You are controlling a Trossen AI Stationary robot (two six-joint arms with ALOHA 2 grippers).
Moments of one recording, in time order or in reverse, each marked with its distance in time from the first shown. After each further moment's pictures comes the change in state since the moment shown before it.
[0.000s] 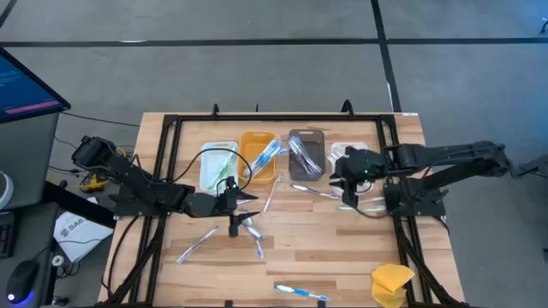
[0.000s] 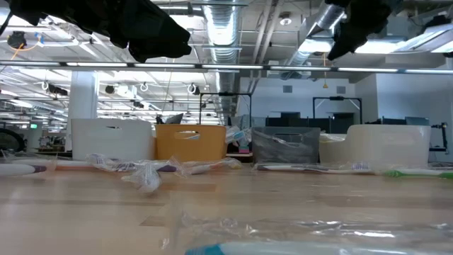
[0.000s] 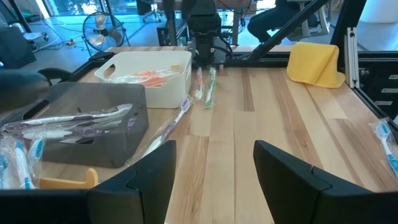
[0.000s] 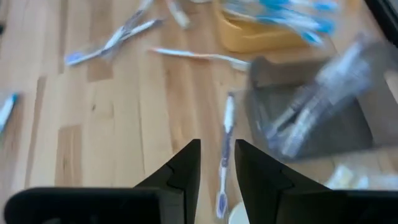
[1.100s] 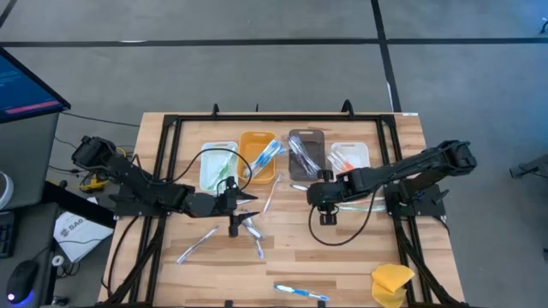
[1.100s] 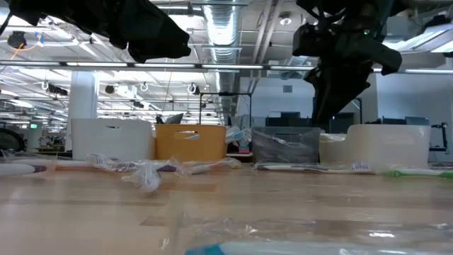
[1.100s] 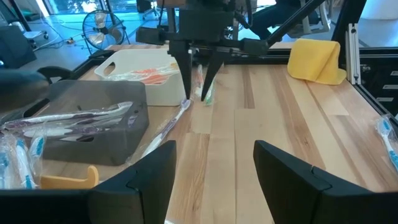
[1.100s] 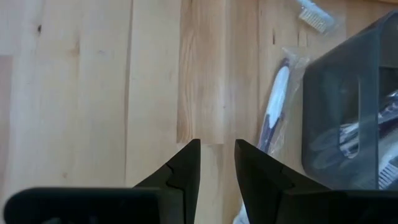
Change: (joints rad) left arm 0.000 0.000 0.000 -0.011 0.000 0.000; right arm 0.101 0.451 -0.001 0.145 0.059 -0.070
